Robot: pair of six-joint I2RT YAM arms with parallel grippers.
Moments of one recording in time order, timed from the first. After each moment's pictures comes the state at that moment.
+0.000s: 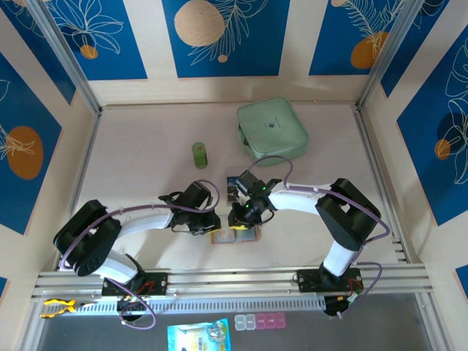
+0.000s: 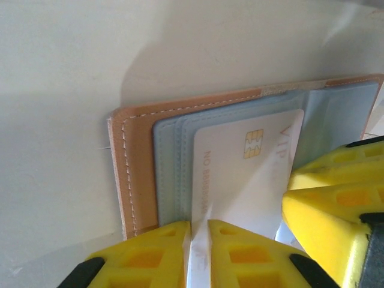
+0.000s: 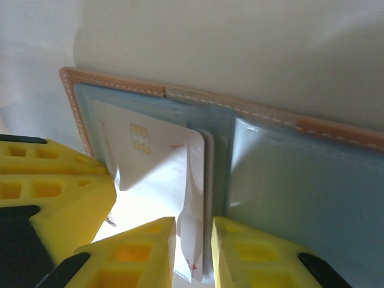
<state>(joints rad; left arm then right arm) -0.76 1.47 0.64 -0.28 0.37 -0.94 0.81 1.70 0.91 -0.46 -0.46 0.81</state>
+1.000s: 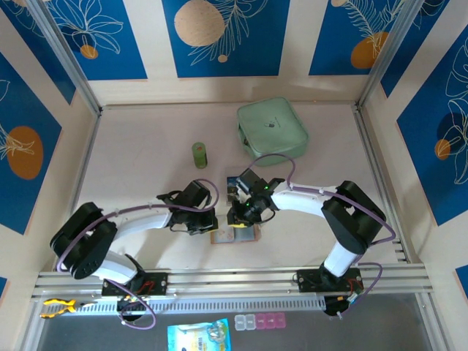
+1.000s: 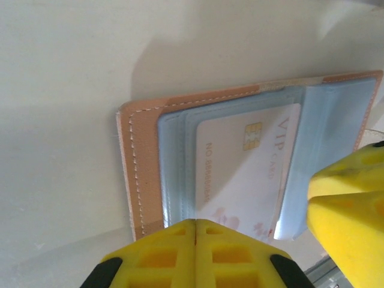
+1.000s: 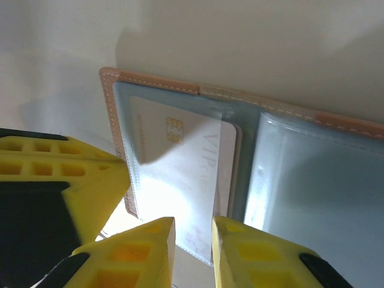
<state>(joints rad) -0.75 1.45 0.66 -0.34 0.35 -0.92 0.81 1.66 0.91 -0.45 -0.48 0.81</state>
